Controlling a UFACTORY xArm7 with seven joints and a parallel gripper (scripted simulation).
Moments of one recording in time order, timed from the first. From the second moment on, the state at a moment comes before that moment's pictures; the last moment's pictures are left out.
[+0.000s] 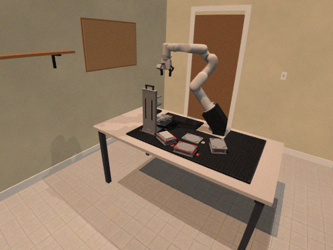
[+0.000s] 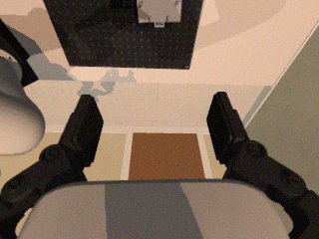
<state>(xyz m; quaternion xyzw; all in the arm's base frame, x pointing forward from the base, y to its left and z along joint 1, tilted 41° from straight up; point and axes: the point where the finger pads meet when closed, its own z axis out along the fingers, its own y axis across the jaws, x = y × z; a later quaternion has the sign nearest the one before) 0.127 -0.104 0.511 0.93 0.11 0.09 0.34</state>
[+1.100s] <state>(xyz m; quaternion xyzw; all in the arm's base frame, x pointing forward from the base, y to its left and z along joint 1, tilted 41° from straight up) 0.013 -0.142 0.506 0.93 0.11 0.09 0.34</state>
